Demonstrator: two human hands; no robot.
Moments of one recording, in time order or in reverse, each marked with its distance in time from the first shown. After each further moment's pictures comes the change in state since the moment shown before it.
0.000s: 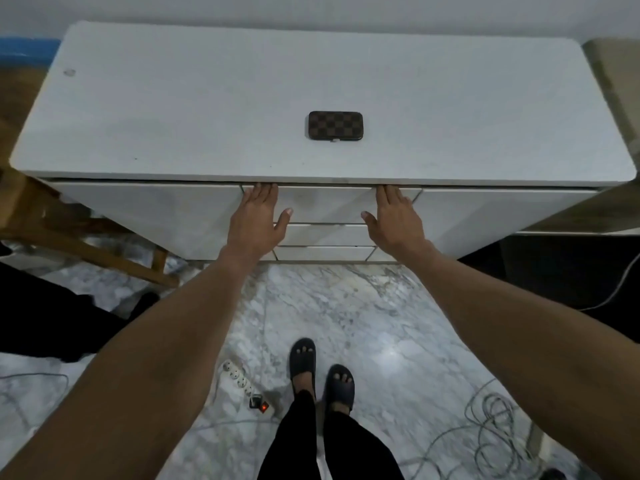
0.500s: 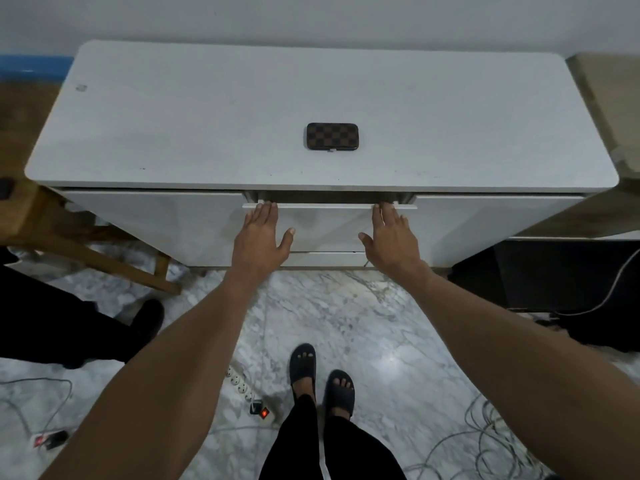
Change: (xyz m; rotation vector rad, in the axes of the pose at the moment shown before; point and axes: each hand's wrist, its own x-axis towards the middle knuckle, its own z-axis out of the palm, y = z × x) left_hand -0.033 0.021 -0.007 -0.046 -0.061 -0.103; right_hand -0.032 -0.004 0.000 -0.051 -0.074 0.018
